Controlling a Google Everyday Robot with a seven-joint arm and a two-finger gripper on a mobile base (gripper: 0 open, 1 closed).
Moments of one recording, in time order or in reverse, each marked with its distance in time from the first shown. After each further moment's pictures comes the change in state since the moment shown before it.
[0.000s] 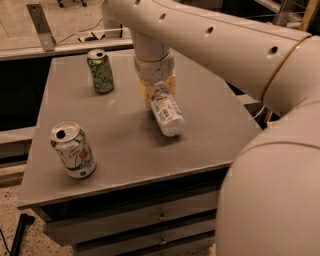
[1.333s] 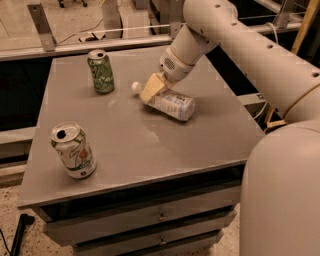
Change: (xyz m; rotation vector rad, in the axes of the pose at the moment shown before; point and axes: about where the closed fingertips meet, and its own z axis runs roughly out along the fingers) arm -0.037 0.002 0.025 -0.565 -0.278 -0.350
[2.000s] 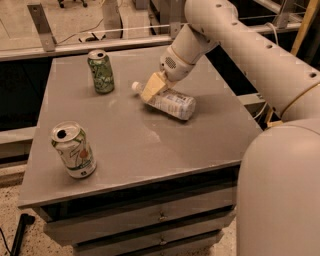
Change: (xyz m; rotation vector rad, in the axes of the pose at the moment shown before) arm -0.001 -0.002 0.000 -0.026 -0.002 -0.010
